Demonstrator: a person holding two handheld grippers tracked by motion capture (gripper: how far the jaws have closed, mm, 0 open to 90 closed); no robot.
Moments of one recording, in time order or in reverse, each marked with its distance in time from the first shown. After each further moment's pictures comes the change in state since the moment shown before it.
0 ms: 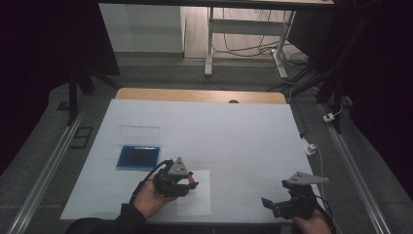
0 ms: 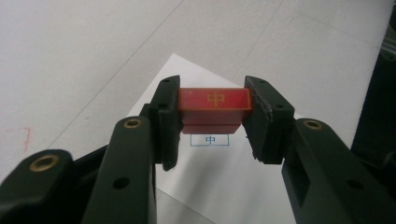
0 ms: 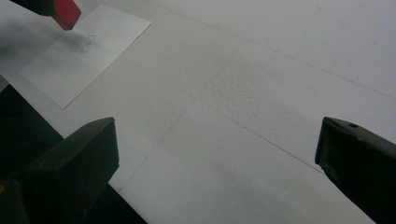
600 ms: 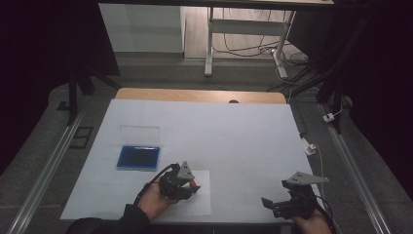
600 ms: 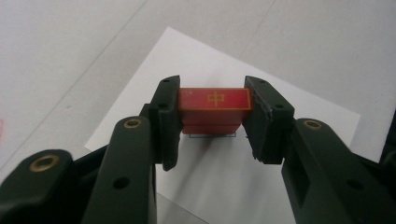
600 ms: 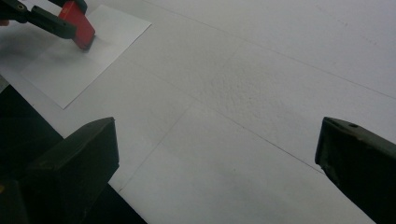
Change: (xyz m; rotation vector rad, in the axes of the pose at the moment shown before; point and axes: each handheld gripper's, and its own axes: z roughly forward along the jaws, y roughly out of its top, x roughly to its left) left arm -0.005 -0.004 0.023 0.081 0.024 0.022; right arm 0.000 0.000 0.000 -0.002 0.001 0.002
